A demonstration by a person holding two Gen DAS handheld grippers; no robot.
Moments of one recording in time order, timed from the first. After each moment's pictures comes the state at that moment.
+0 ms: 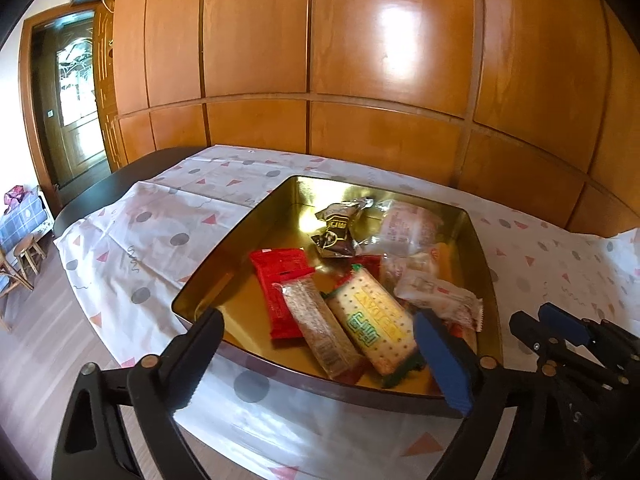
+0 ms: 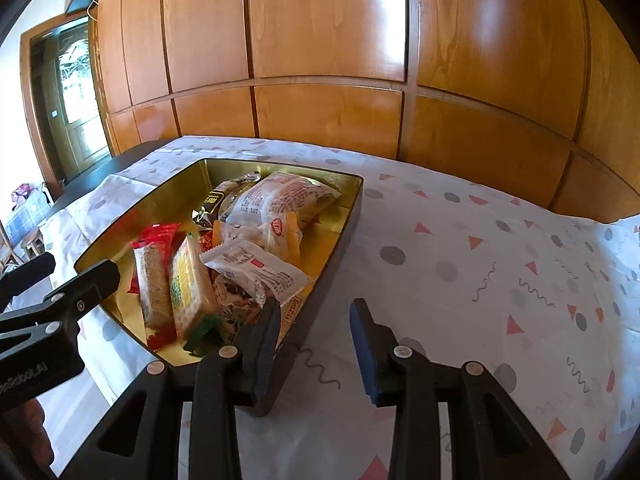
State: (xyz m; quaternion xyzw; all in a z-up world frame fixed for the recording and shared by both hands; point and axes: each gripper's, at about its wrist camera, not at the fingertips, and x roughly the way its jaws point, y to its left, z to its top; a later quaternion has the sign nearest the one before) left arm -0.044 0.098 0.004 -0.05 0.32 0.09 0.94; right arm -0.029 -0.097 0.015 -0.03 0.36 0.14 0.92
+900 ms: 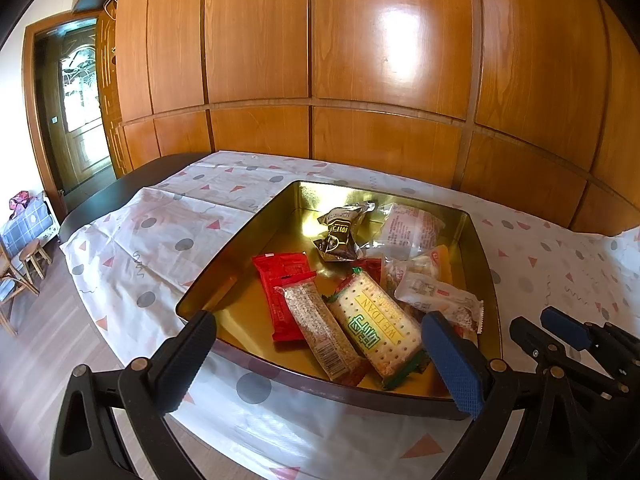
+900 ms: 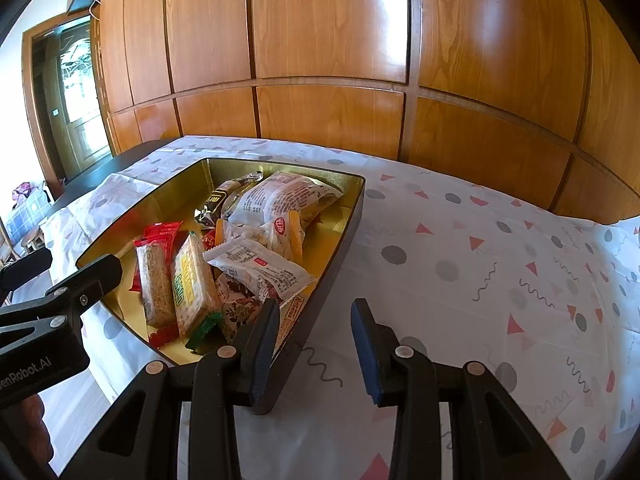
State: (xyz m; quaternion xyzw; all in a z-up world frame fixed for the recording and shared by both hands) left arm -0.045 0.094 0.007 -0.04 0.32 0.10 0.94; right arm -0.030 -0.094 0.016 -0.03 0.36 0.14 0.92
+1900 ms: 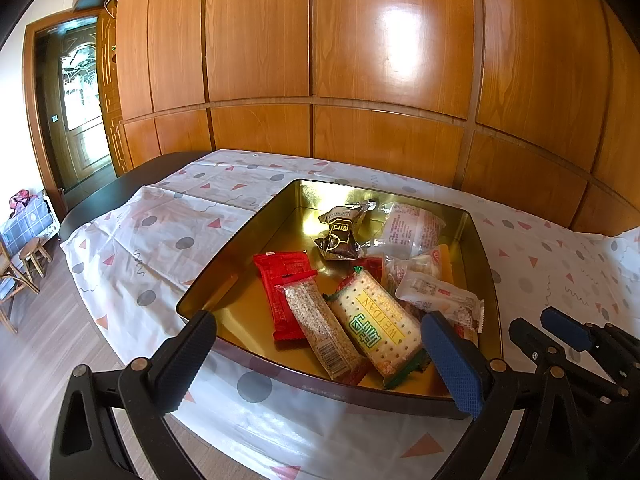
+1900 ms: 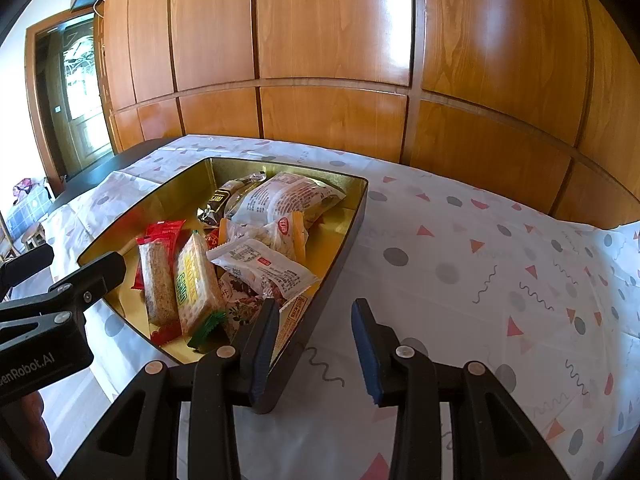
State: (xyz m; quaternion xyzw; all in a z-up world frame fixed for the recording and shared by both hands) left arm -0.045 0.094 0.007 -0.05 0.32 0.10 0.94; right arm -0.033 -0.093 0.017 -0.04 0.36 0.14 0.92
